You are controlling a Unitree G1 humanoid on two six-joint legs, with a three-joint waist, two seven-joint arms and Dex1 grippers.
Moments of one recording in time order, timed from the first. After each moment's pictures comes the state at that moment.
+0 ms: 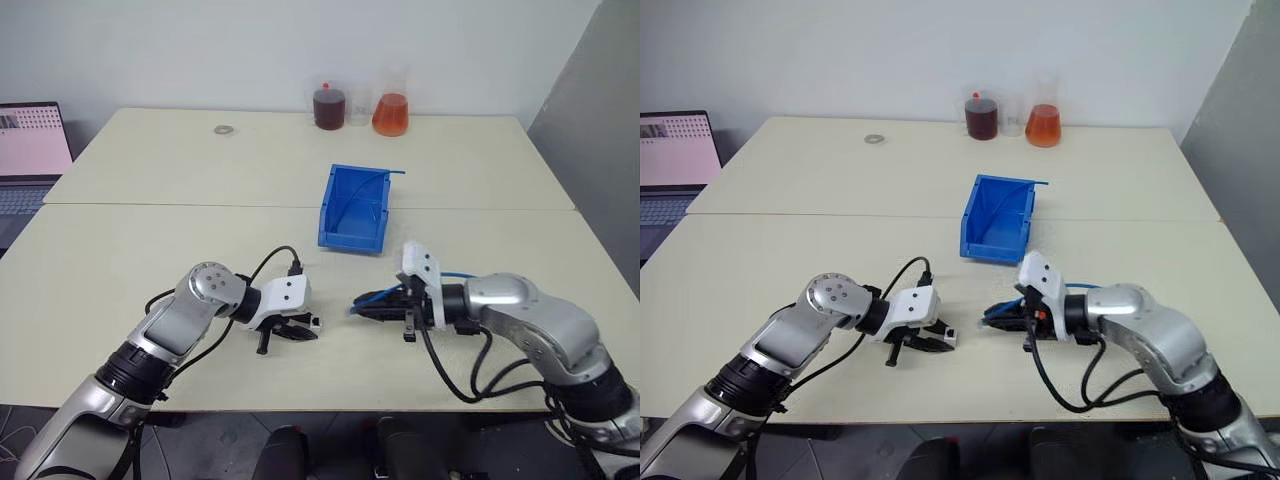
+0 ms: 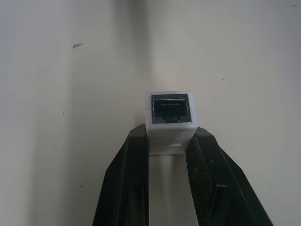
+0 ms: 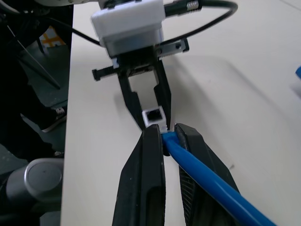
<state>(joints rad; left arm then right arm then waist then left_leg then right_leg) -0.52 0.76 -0.43 -0.04 -0.08 0.34 -1.31 -0.52 -0.57 0.31 -0.40 0.53 0.83 0.82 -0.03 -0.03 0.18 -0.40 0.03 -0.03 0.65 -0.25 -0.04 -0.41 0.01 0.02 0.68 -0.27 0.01</state>
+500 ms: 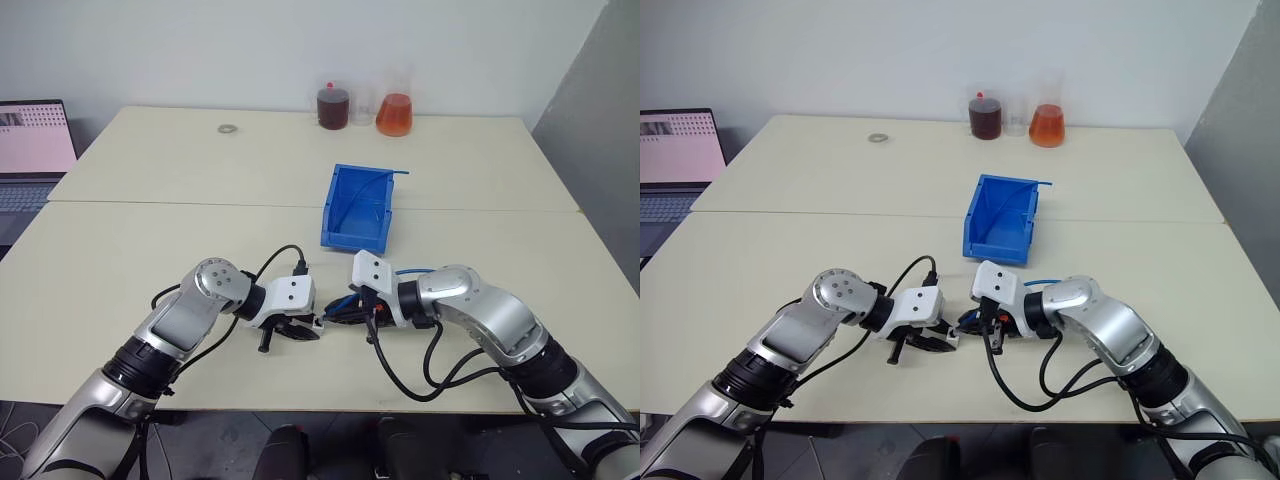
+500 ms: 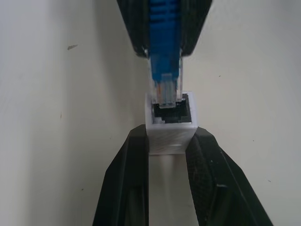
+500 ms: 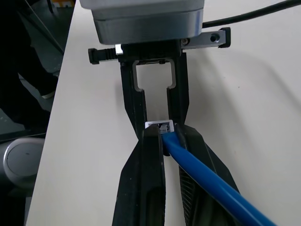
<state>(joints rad) -0.53 0.74 -0.43 -0.02 -0.06 0.33 -1.32 -0.61 -0.49 0.50 -0.27 0.34 0.74 0.88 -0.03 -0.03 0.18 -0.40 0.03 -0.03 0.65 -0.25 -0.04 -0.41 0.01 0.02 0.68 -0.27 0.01</state>
